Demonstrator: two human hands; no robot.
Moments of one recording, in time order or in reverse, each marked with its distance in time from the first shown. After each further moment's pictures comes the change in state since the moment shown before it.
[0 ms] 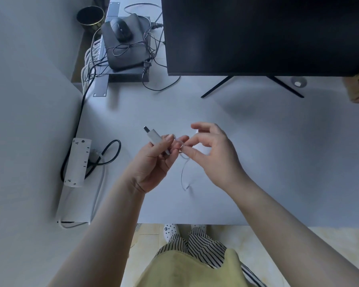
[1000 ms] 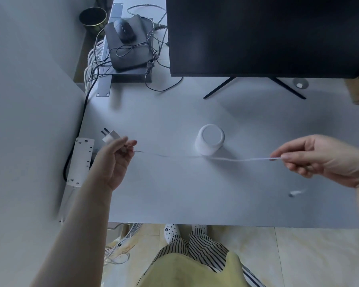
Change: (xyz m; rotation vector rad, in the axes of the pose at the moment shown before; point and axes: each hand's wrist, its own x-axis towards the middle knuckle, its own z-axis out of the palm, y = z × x) left_hand -0.005 0.037 -0.074 0.073 0.399 0.276; right_hand -0.012 0.038 -0.167 0.204 -0.383 0.546
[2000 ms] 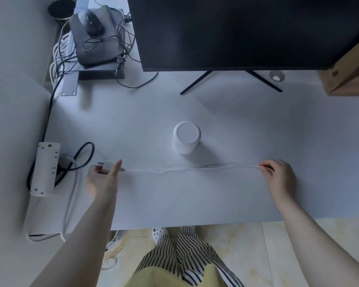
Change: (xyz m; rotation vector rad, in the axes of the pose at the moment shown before) left_hand 0.040 -0.107 -0.031 0.702 0.537 0.133; right_hand 0.083 0.195 -0.007 -0.696 0.987 -0.195
